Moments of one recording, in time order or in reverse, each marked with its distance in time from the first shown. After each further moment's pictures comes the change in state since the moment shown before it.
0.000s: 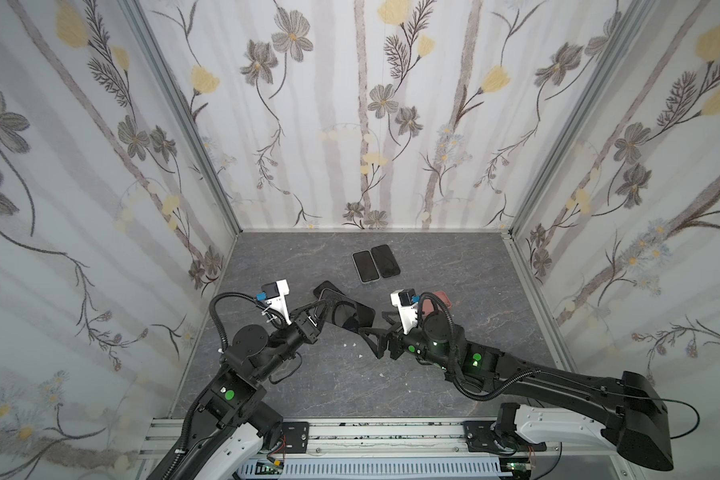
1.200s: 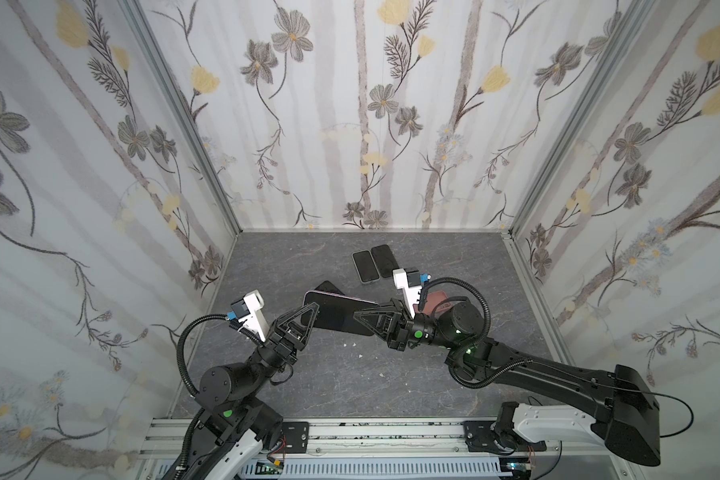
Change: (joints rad) left arm -0.001 -0.152 -0.150 0.488 0.121 -0.094; right arm -0.040 0.085 0.117 0.480 -0.497 0.255
